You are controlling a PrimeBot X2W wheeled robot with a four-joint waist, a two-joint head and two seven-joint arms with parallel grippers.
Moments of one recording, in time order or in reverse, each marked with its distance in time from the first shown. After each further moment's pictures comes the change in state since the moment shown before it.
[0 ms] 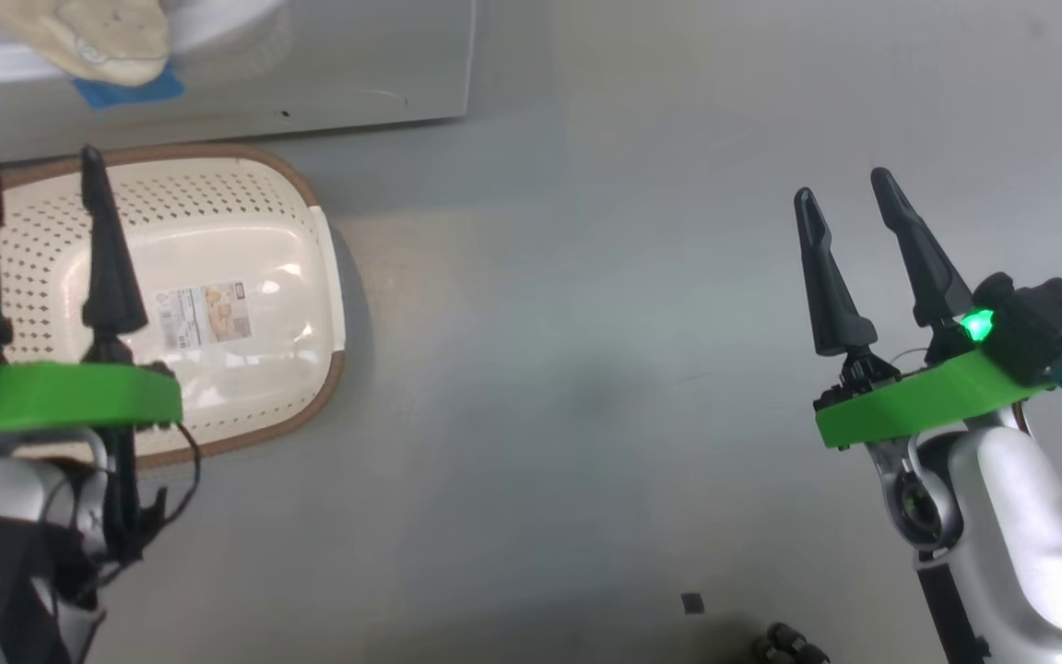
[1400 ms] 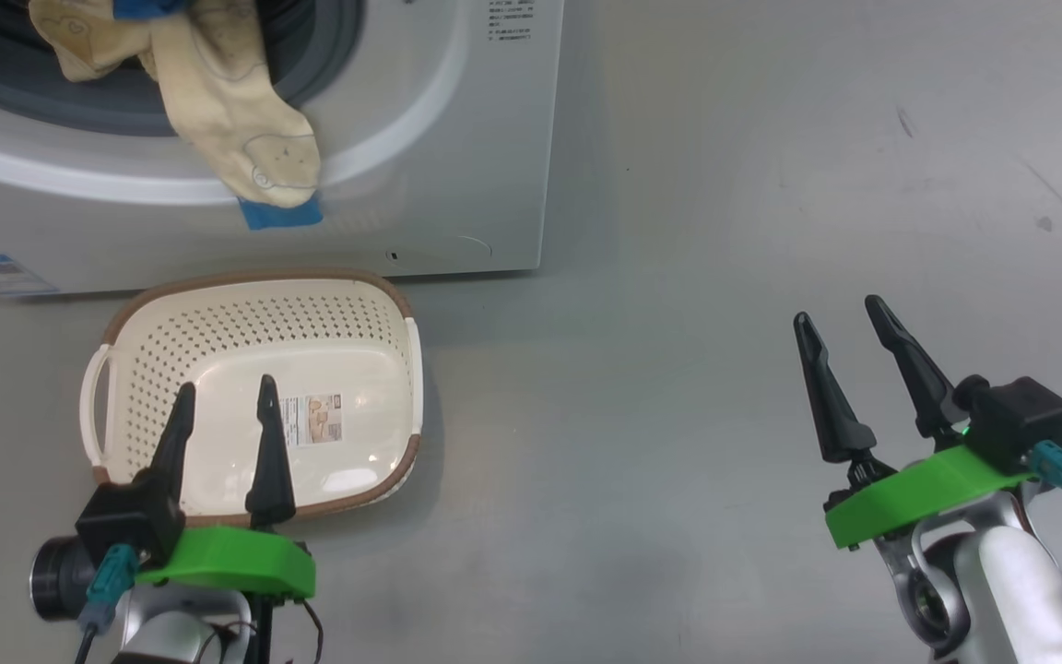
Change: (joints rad) left arm 0.258 -0.161 -0.123 0.105 0.021 0.000 -0.044; right arm 0.192 -0.013 -0.026 -0.018 -0.049 0.000 0.060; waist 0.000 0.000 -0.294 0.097
